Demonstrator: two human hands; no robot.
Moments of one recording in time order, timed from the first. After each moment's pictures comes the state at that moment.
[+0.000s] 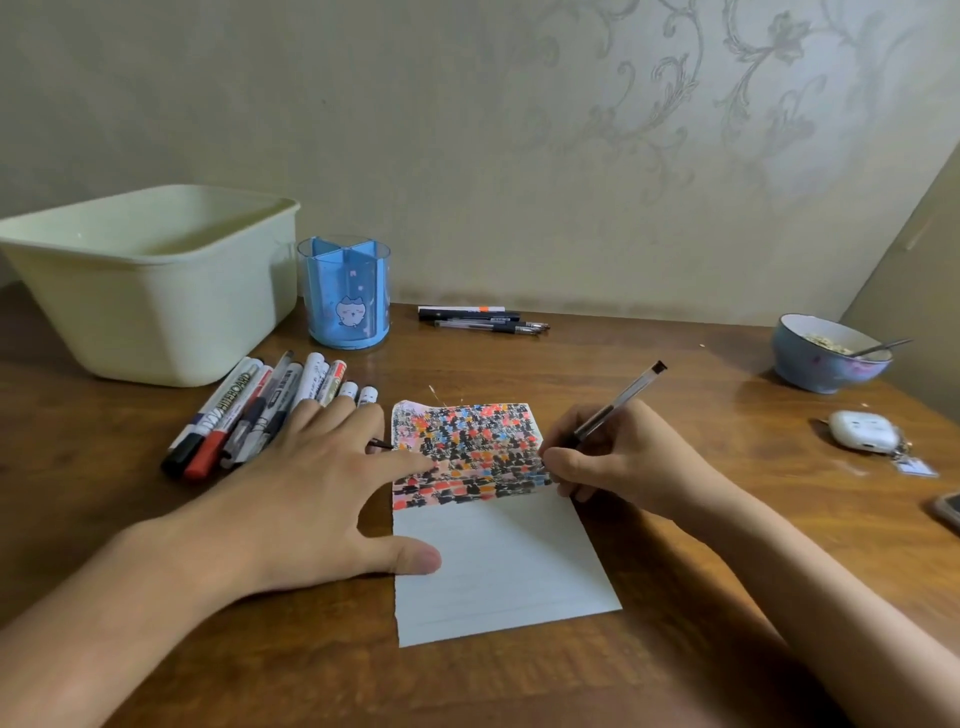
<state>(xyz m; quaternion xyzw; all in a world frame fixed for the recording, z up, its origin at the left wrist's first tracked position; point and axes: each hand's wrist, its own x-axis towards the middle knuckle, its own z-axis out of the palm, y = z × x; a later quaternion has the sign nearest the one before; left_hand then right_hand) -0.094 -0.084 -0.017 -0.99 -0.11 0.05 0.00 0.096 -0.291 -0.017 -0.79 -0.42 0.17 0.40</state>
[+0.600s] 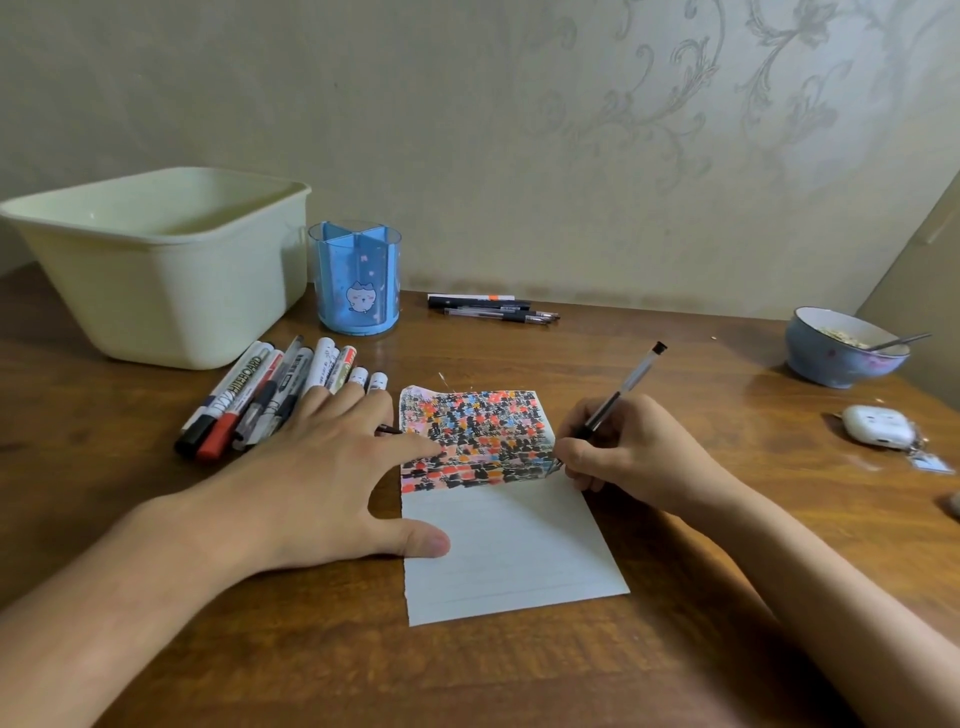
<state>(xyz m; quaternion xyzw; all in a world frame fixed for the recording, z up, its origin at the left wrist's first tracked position) -0.092 -0.083 -0.017 -0.99 -0.13 0.08 -0.03 0.095 -0.289 -0.022 -0.82 -0.43 0.13 0.36</state>
